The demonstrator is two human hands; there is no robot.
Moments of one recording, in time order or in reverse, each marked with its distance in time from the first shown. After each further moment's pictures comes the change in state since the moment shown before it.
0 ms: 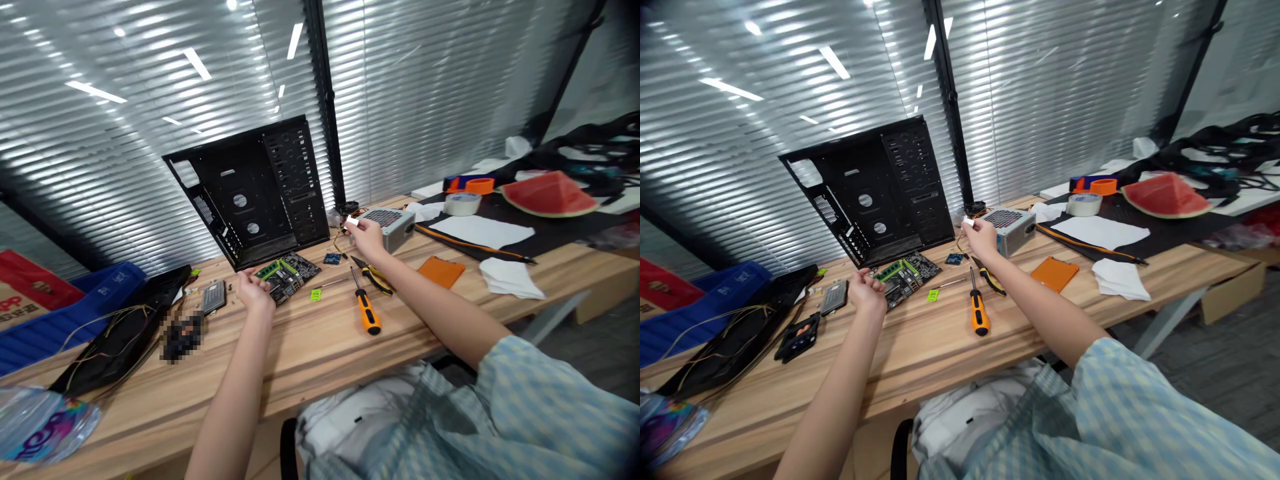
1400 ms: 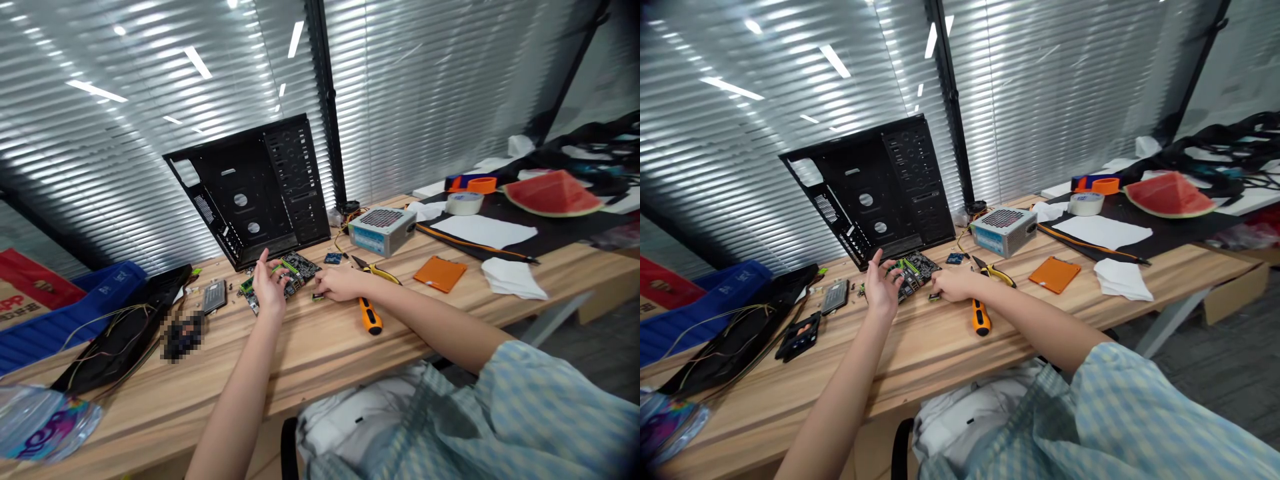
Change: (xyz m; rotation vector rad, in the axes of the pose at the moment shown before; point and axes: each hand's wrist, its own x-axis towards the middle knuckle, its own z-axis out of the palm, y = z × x) left_hand -0.025 -0.008 0.008 0.017 -0.357 -0.039; right_hand -0.071 -0.022 0.017 -0.972 -1.197 -0.816
